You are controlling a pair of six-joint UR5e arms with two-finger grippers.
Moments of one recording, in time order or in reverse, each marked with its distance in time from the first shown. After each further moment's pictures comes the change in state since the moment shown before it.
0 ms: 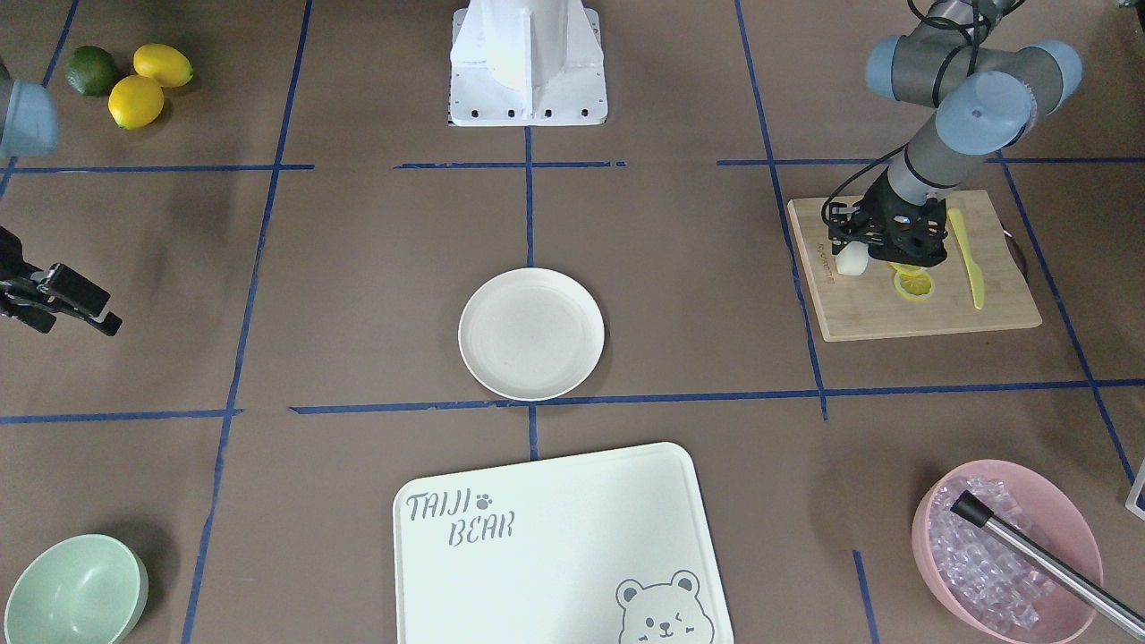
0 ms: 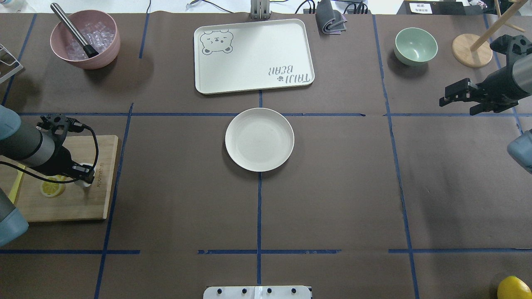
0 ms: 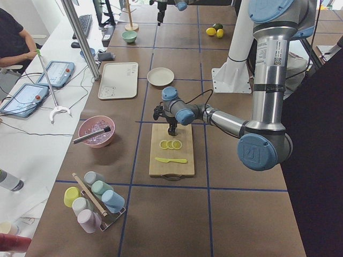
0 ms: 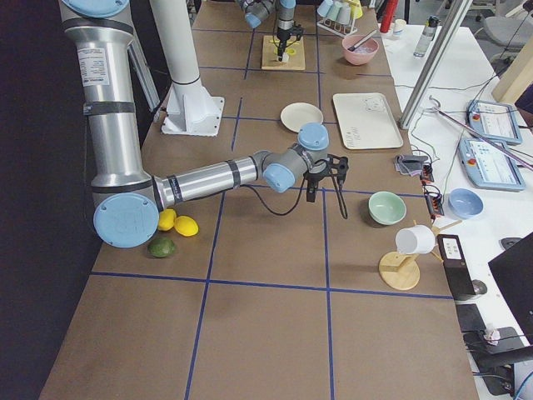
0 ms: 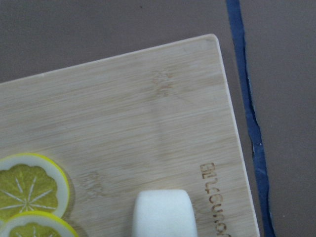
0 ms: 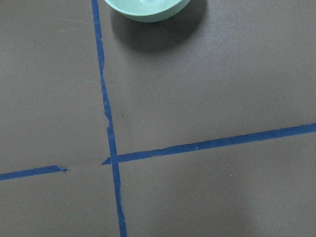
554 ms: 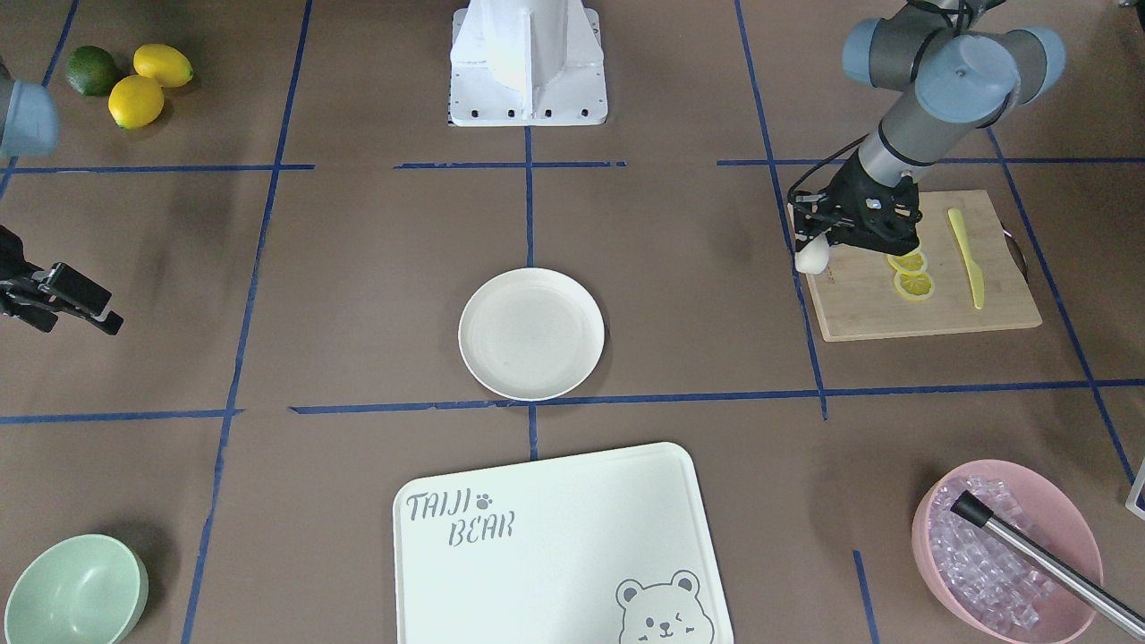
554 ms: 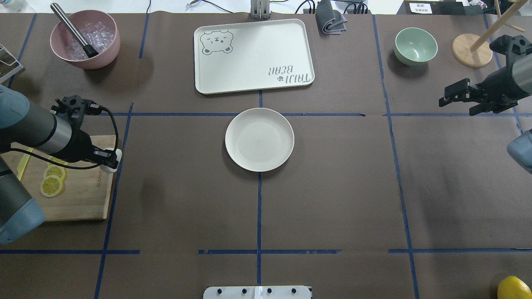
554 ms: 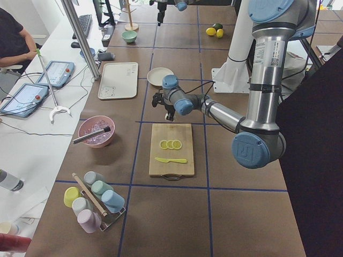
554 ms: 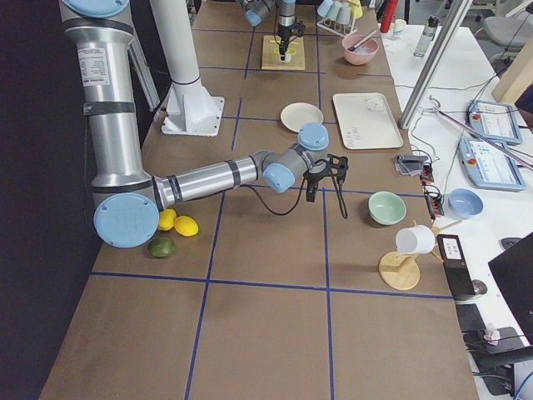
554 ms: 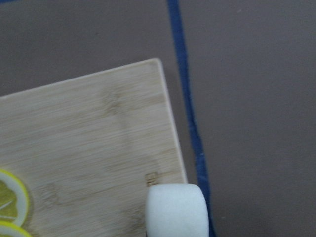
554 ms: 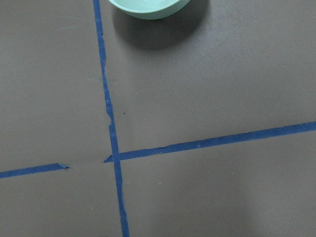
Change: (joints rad) left arm 0.000 -0.155 -0.082 0.015 -0.001 -0.157; right arm 0.001 0.000 0.000 0.000 0.010 0.000
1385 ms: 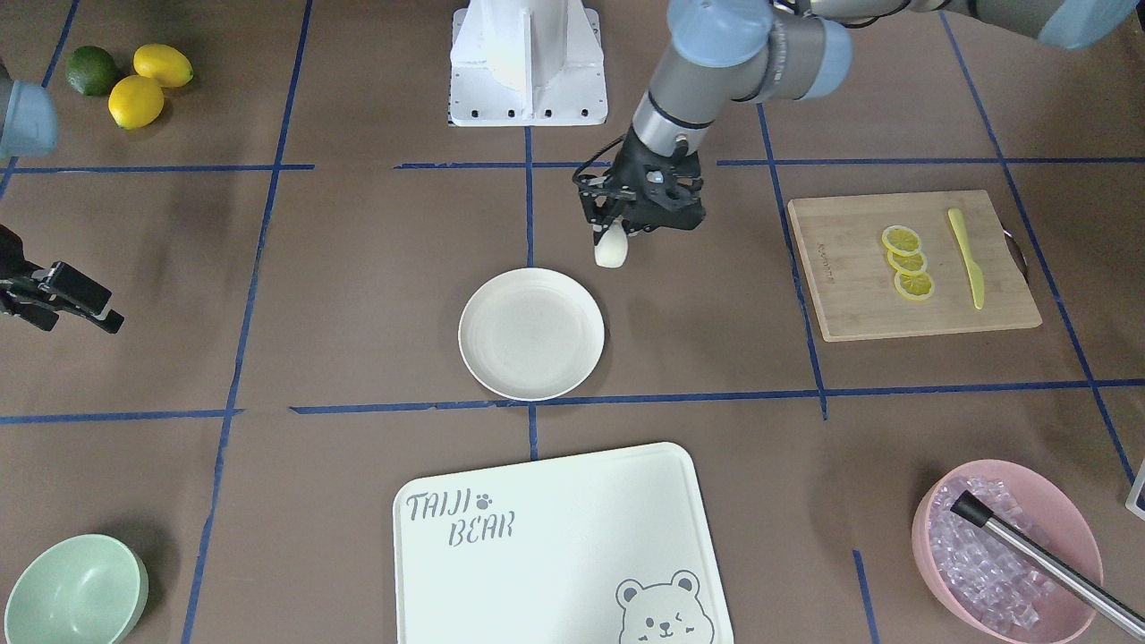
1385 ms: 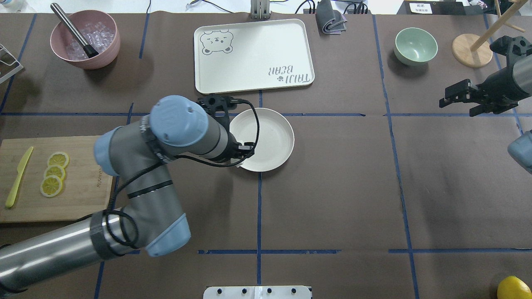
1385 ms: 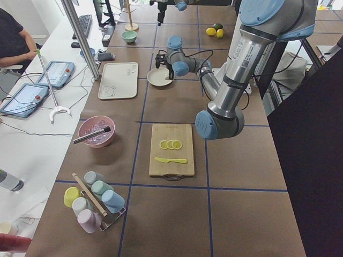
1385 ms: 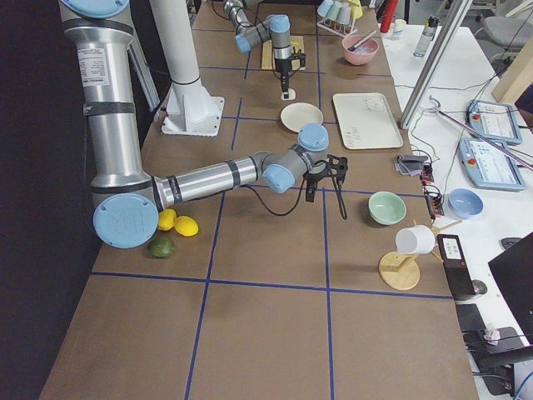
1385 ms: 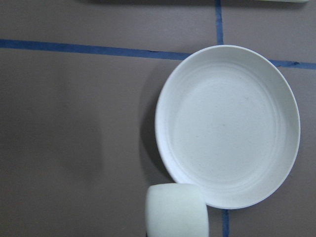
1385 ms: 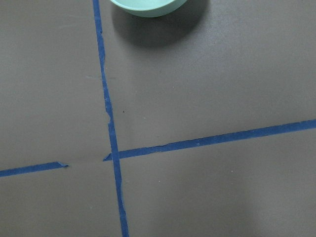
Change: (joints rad) left arm 0.268 -0.532 0.256 0.134 0.320 -0.337; right arm 0.001 -0.003 0.000 0.001 0.004 0.000
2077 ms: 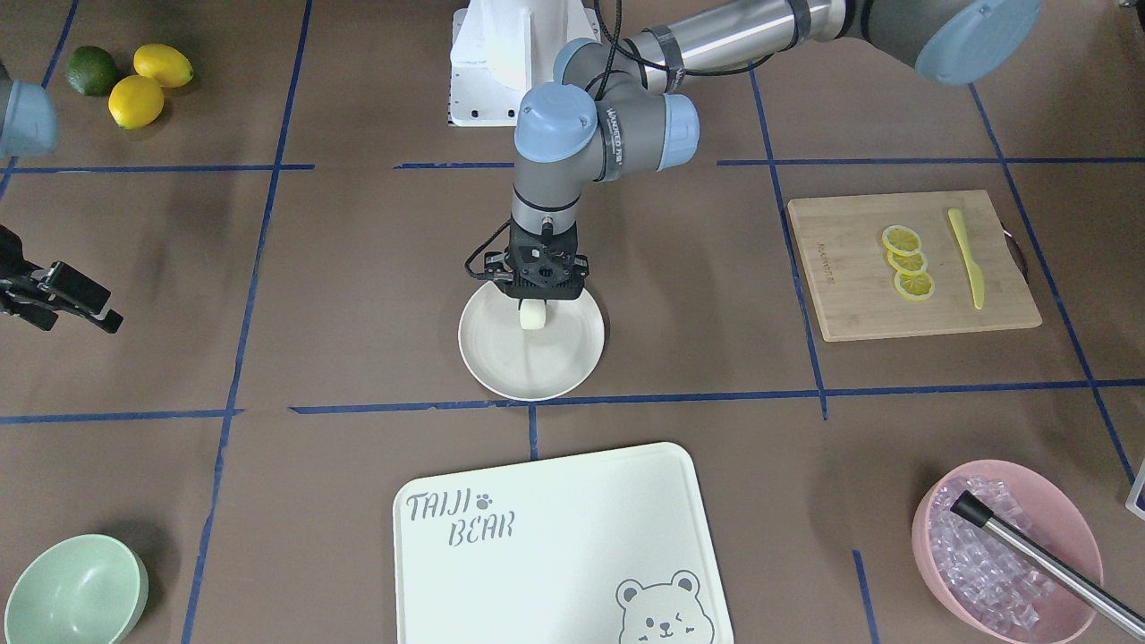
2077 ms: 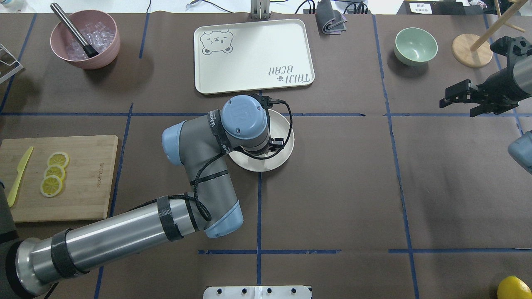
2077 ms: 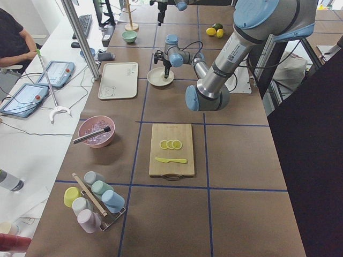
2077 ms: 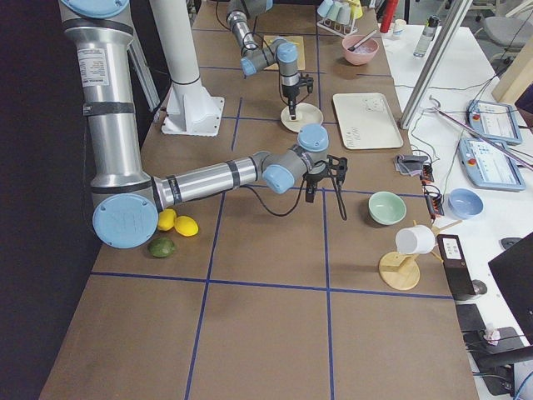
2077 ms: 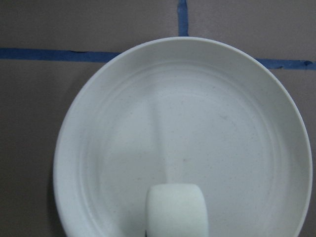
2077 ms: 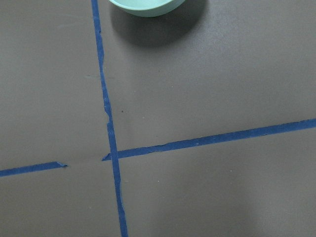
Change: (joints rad) left arm 0.017 -0.197 0.302 -0.009 0.046 0.010; right arm 0.000 -0.001 0.000 0.000 0.000 0.000
